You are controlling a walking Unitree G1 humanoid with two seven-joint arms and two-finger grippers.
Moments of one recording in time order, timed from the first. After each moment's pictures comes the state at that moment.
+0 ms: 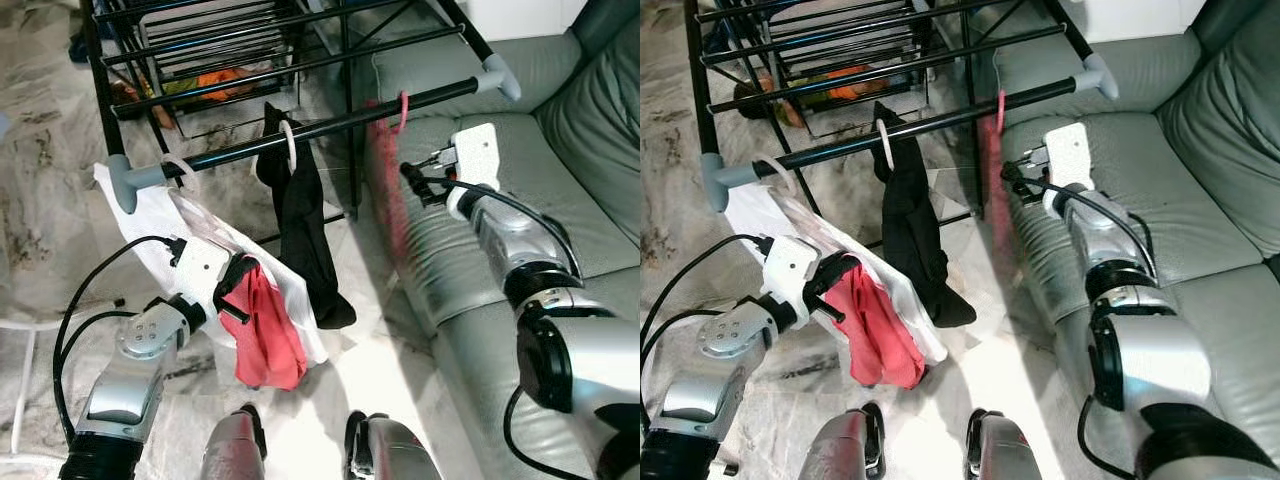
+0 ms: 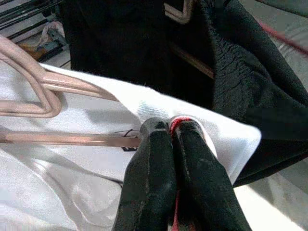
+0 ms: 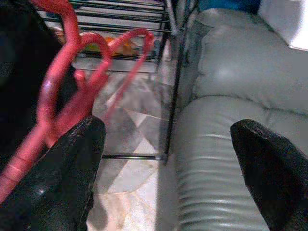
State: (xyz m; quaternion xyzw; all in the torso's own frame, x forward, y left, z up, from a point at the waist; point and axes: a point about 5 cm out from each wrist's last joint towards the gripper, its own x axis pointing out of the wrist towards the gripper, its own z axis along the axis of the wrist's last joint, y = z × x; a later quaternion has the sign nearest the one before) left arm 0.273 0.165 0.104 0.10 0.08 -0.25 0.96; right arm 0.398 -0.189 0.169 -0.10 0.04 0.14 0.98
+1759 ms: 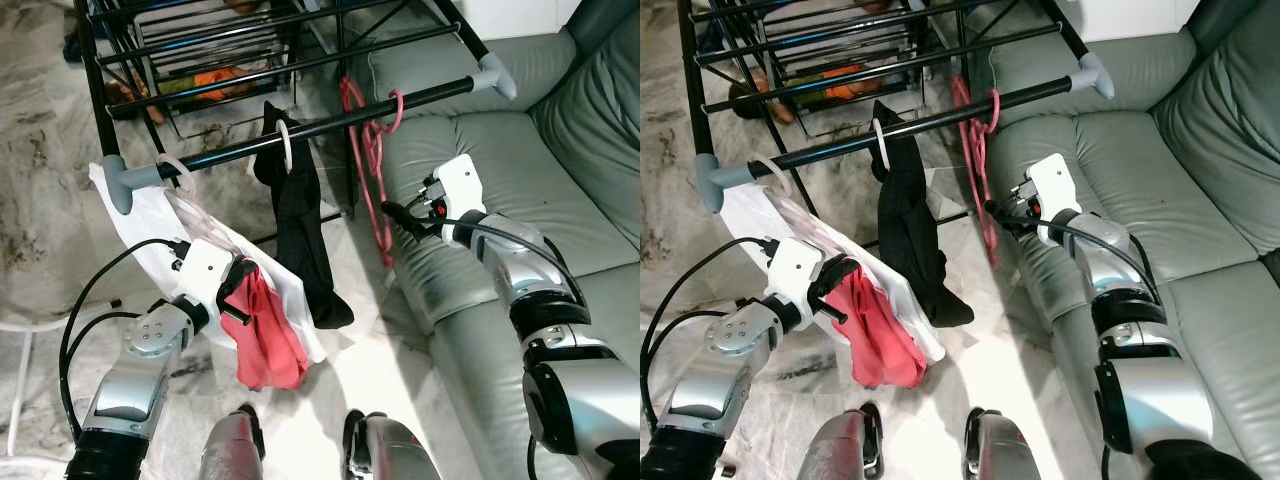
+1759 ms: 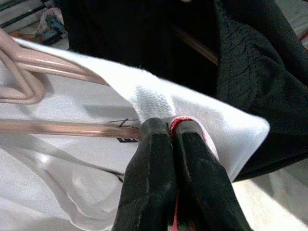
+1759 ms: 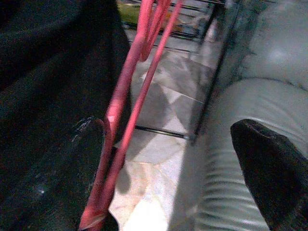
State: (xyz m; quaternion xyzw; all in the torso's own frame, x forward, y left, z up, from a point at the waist) left arm 0.276 0.163 0.096 0.10 0.10 -0.23 0.96; right arm 0.379 -0.184 0.144 -0.13 0.09 0.23 0.96
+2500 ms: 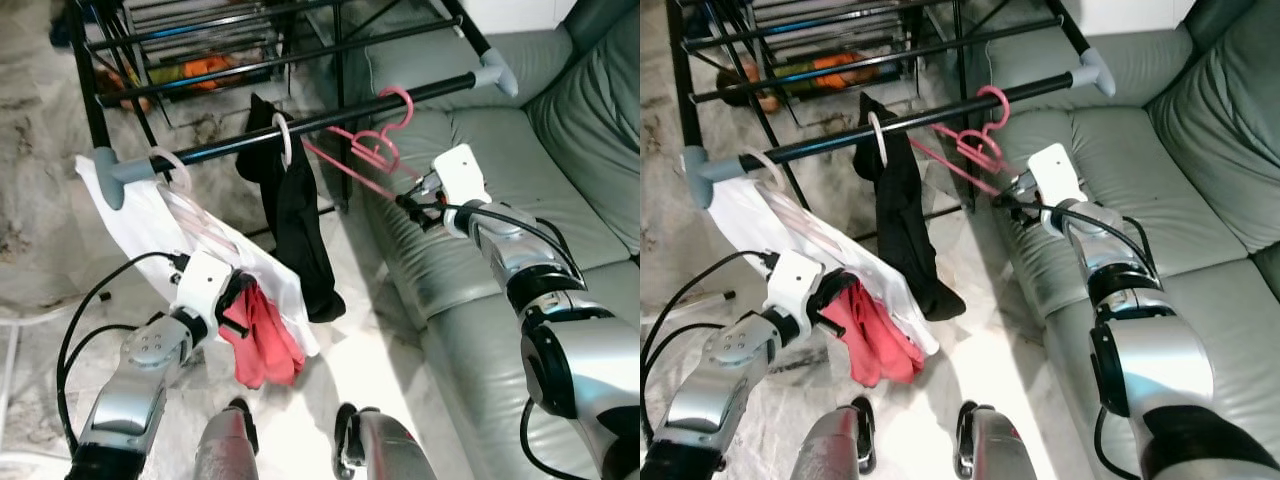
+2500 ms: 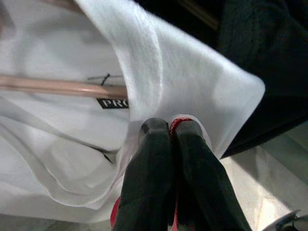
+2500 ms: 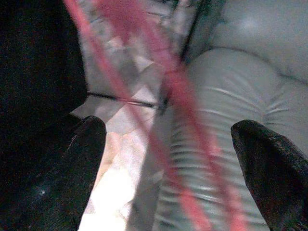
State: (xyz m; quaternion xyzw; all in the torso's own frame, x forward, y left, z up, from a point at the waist) left arm 0.262 0.166 0.086 0.10 0.14 -0.23 0.96; right arm 0.393 -0.189 0.148 -0.19 0.13 0.19 0.95
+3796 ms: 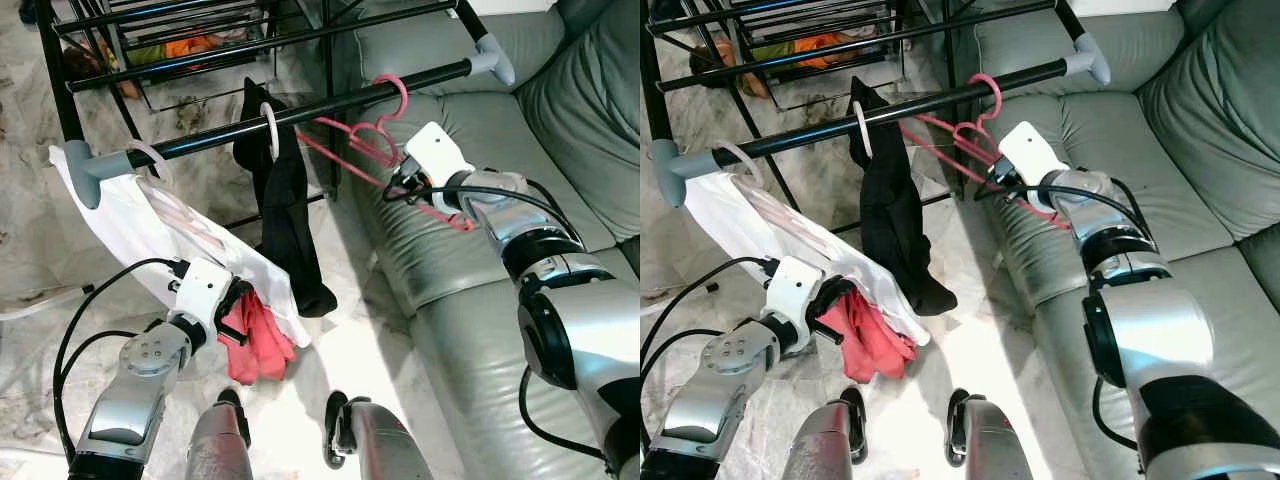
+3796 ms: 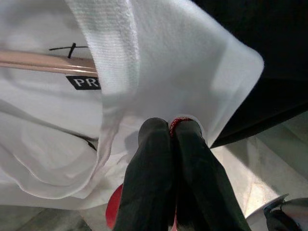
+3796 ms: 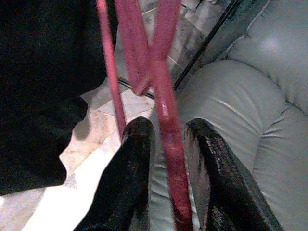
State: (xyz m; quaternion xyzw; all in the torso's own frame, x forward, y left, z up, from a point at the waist) left arm 0.257 0.165 0.084 0.10 0.15 -0.22 0.96; right arm 0.407 -0.169 0.183 -0.28 0.13 0.24 0.92
